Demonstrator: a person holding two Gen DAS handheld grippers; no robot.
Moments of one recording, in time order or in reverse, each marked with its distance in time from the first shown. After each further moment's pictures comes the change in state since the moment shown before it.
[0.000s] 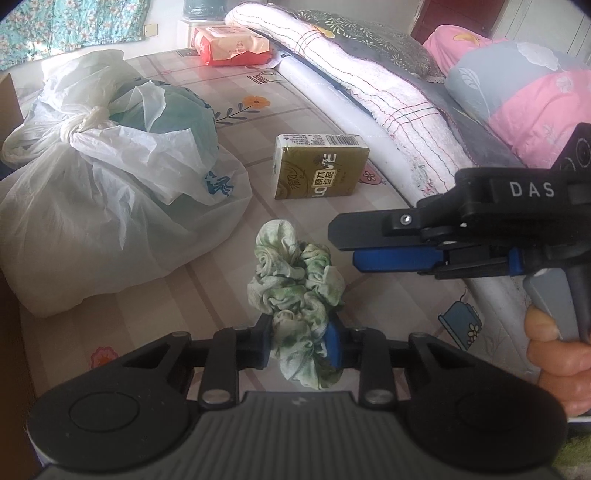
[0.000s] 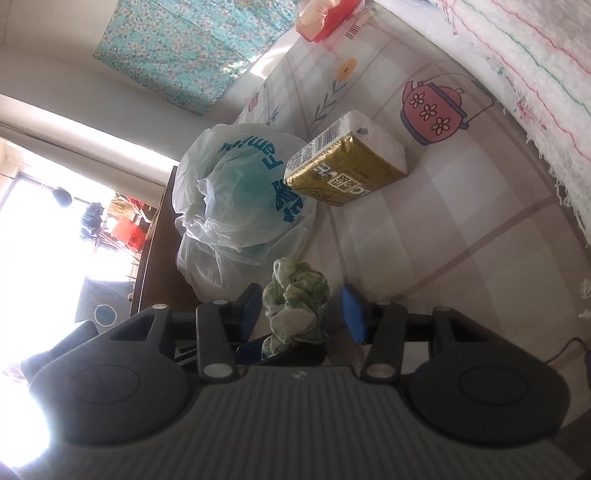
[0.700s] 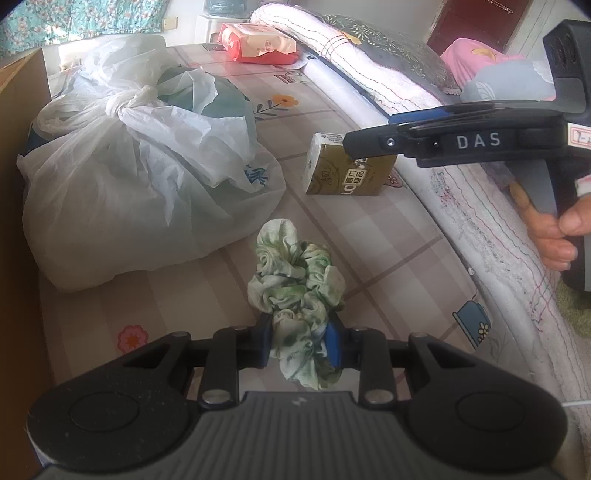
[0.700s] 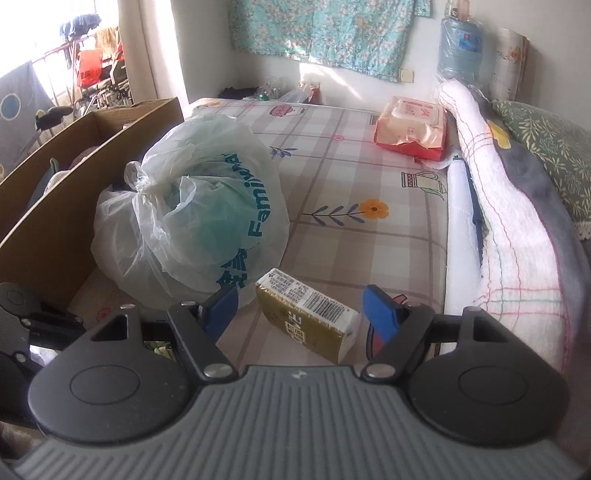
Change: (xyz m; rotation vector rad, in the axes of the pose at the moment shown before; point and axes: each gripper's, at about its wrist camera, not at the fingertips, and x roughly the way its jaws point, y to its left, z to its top) left arm -0.010 0.020 -0.009 -0.062 -0.008 0.003; right arm 0.032 0.087 0.051 -0.858 0.019 -0.383
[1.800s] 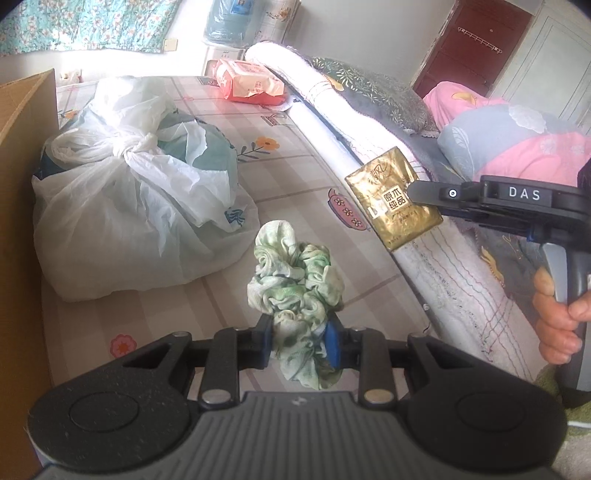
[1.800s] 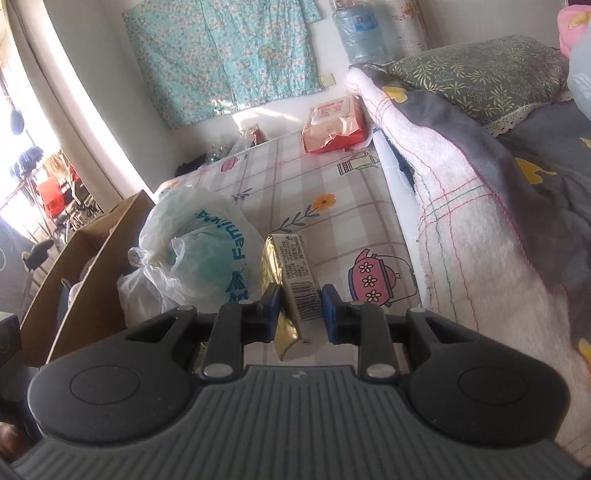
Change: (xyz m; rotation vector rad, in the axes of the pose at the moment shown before) left arm -0.042 -0.007 0.002 -0.049 -0.123 -0.081; right arm -0.093 -0.033 -0.066 0.549 -0.195 0.031
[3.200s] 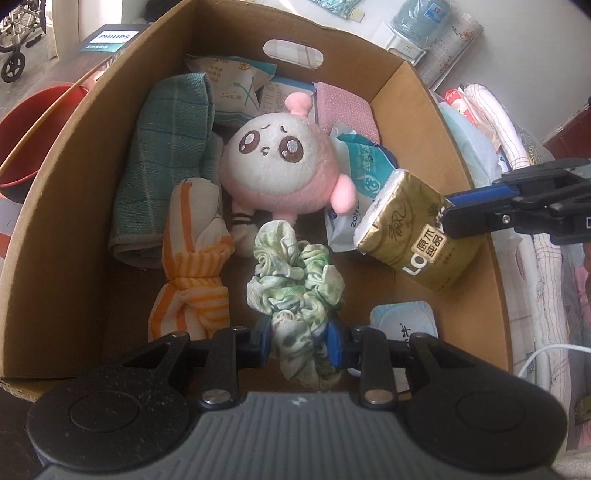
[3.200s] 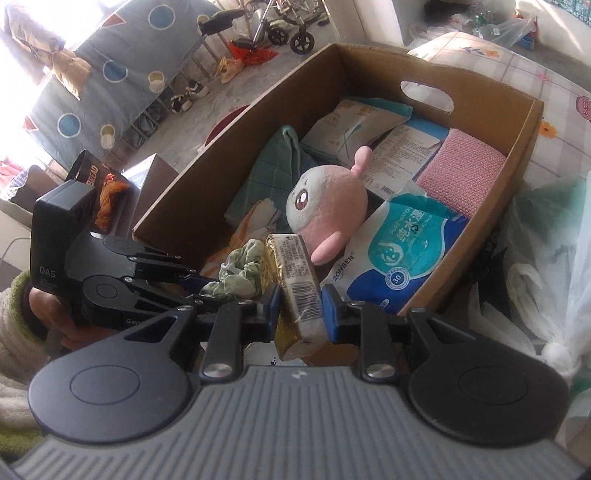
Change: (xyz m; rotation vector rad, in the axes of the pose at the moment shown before) left arm -0.163 0.252 -0.034 -0.425 0.136 0.230; right arm 0.186 0.376 0.011 -0.634 0.762 0.467
